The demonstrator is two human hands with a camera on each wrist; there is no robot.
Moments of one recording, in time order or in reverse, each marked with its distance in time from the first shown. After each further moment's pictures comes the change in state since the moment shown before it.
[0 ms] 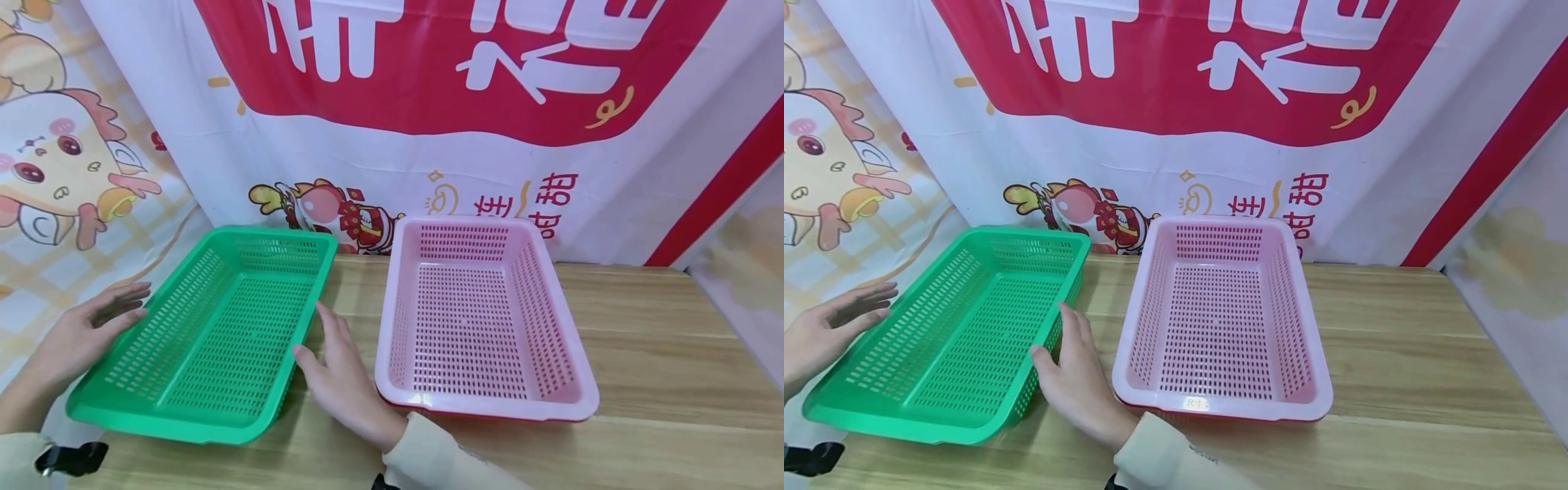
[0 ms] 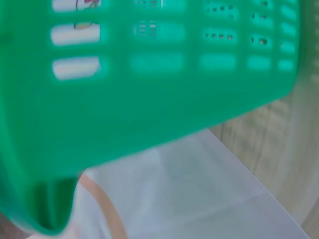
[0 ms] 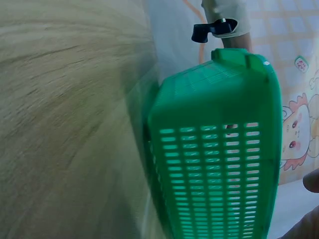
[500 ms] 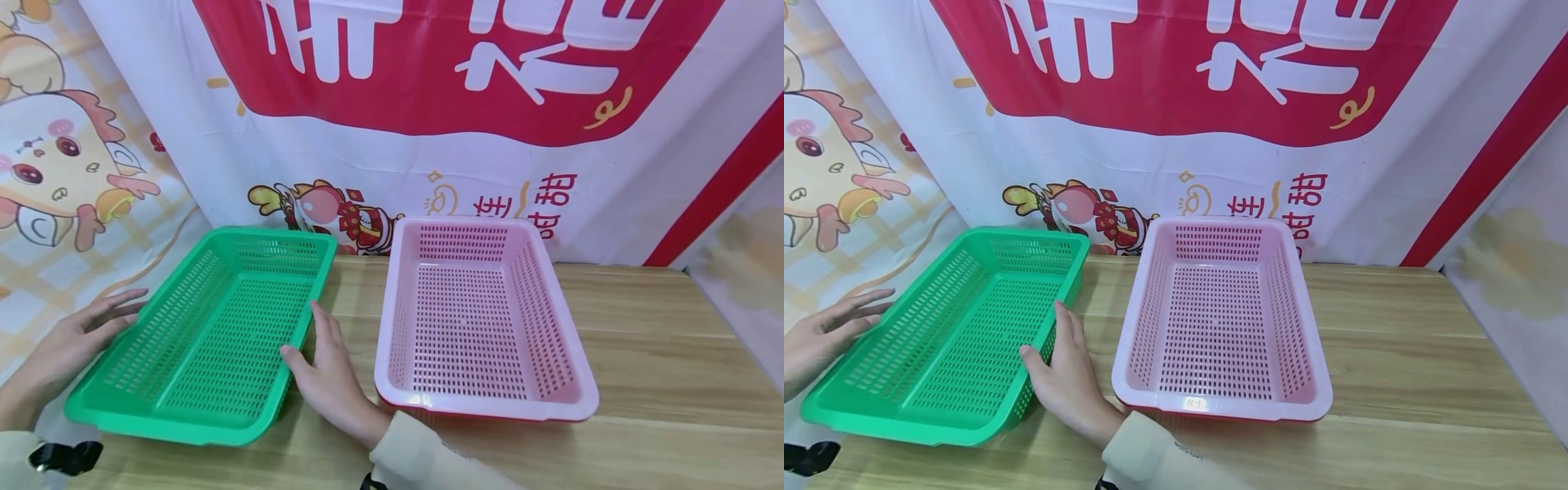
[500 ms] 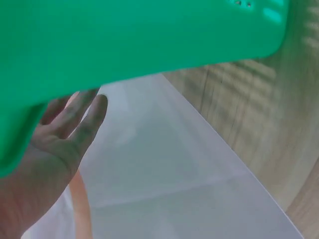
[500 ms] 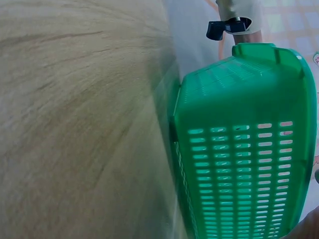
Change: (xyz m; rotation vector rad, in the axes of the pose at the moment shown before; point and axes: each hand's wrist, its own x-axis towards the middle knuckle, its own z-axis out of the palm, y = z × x) left_hand 0.007 -0.034 0.000 -0.048 -0.106 -0.060; right_hand 0.012 0.014 0.020 0.059 0.019 0.020
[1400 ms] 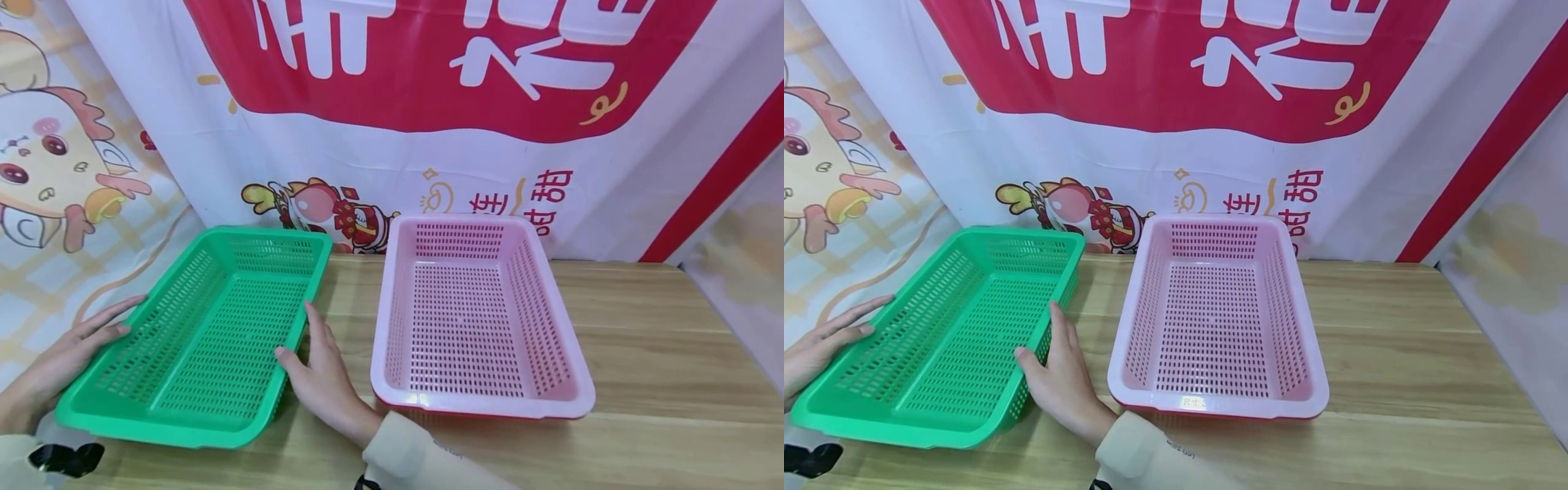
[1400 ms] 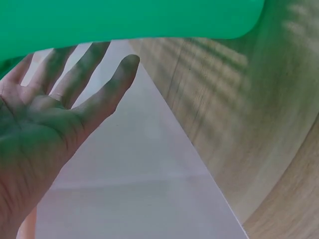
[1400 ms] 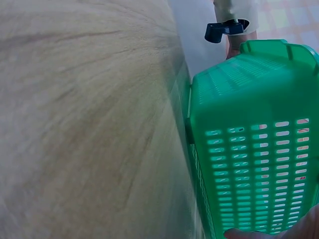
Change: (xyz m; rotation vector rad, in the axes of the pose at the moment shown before) left_hand 0.005 -0.024 0.001 -0.368 -0.248 -0.056; right_hand 0.003 0.009 0.009 0.047 0.003 0.072
